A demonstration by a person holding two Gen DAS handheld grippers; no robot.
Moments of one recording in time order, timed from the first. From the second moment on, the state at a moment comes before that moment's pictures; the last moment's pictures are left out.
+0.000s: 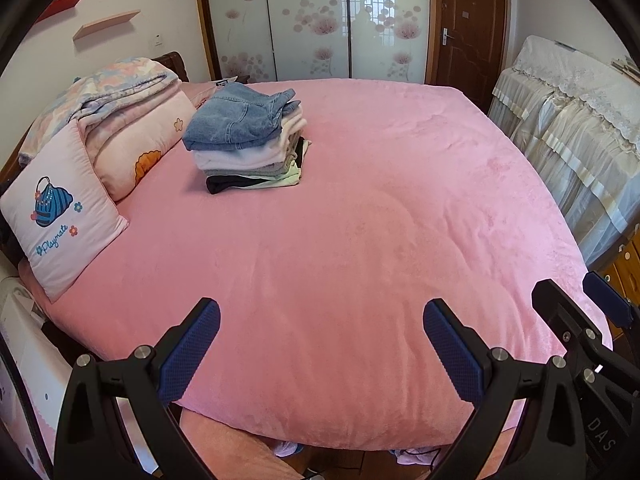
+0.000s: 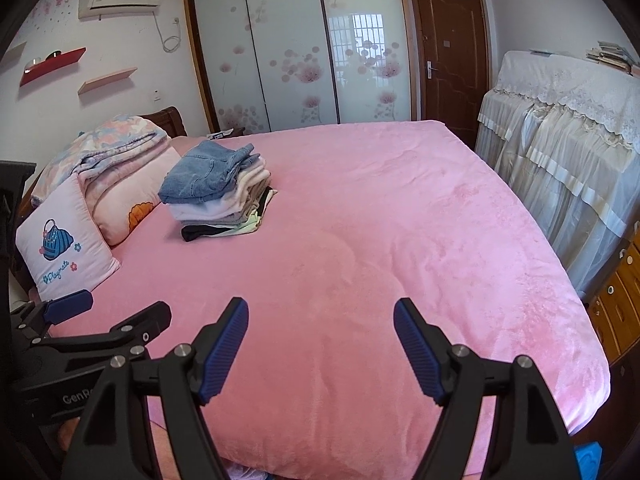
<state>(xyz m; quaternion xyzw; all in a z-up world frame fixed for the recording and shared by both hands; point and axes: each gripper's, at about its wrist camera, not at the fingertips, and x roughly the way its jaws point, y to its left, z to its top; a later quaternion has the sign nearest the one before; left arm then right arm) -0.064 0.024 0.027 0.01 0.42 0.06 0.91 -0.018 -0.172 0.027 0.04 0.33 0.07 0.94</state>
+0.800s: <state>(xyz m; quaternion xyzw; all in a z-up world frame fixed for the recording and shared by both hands) -0.061 0.043 0.012 -0.01 0.44 0.06 0.90 -0.013 -0.164 0.011 0.01 0.35 0.06 0.94</state>
